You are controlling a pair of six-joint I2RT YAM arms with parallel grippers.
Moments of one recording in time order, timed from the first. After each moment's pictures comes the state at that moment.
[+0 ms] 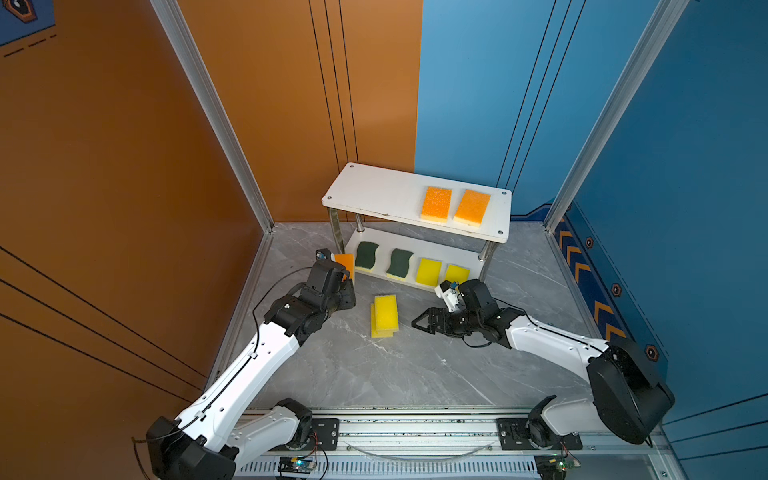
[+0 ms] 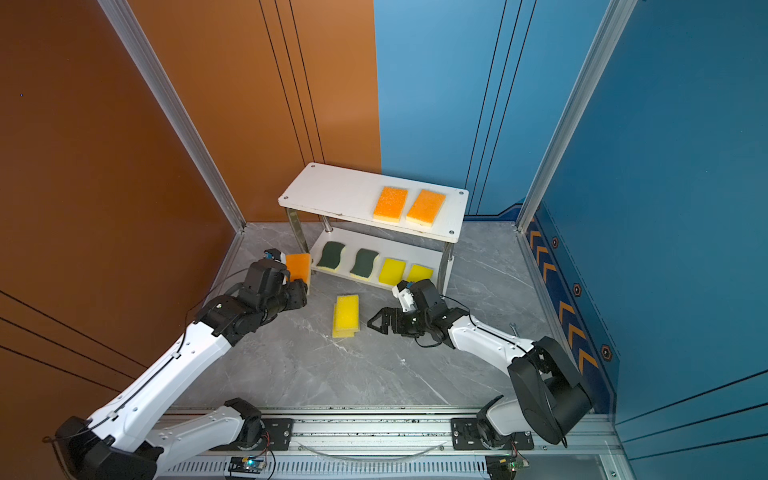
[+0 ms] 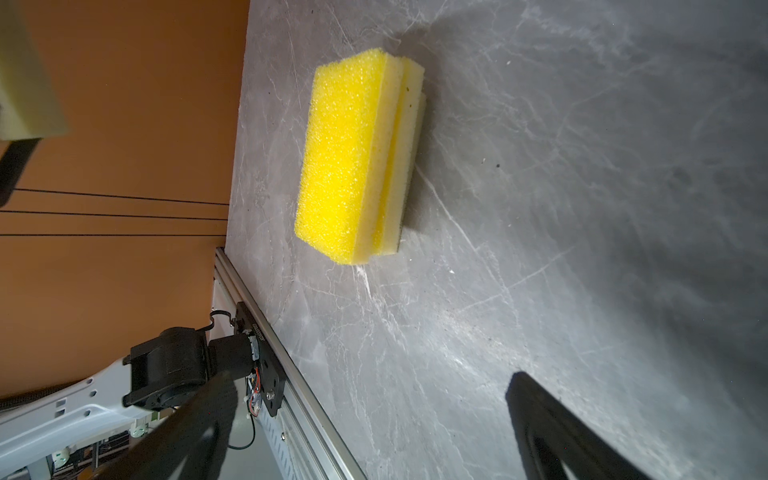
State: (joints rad) left arm -0.47 1.06 1.06 -0.74 -0.27 -0.51; right arm 0.59 1.42 0.73 -0.09 -0.56 0.68
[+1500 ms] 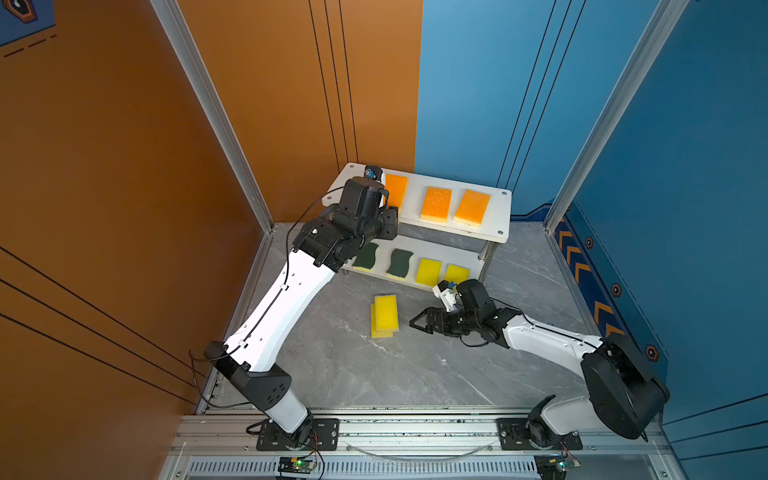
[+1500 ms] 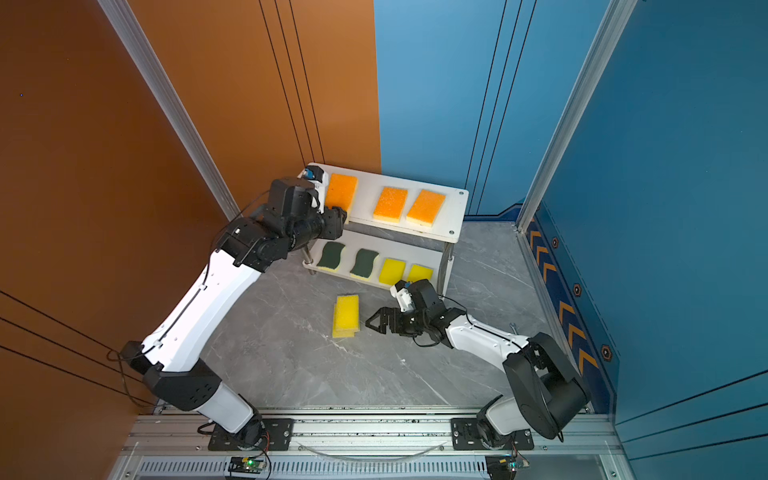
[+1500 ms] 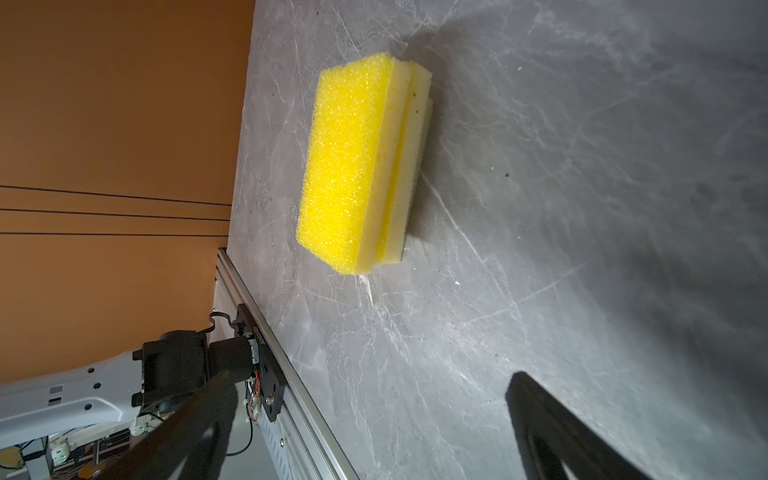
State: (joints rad) left arm -0.62 1.64 2.06 -0.91 -0.26 -0.29; right arm 0.60 1.45 0.73 -0.04 -0.57 0.68
